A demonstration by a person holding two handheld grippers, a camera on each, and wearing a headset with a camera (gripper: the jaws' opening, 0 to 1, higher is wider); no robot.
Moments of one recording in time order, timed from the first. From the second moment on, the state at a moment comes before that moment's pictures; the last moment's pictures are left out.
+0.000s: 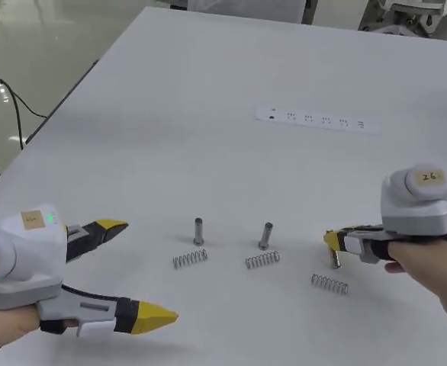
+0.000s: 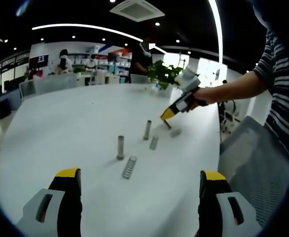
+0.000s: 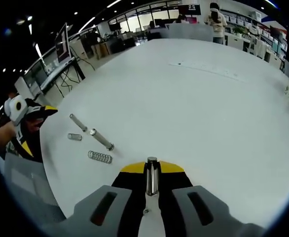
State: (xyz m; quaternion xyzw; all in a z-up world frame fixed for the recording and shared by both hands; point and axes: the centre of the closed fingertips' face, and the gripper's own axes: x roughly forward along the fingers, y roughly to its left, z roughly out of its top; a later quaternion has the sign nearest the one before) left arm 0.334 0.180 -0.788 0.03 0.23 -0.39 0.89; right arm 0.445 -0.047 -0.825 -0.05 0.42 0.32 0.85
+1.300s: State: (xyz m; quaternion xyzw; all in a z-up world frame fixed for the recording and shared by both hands) left arm 0.332 0.180 -0.785 0.03 0.23 -0.39 0.89; right arm 0.438 -0.051 -0.812 -0.05 0.38 0.33 0.86
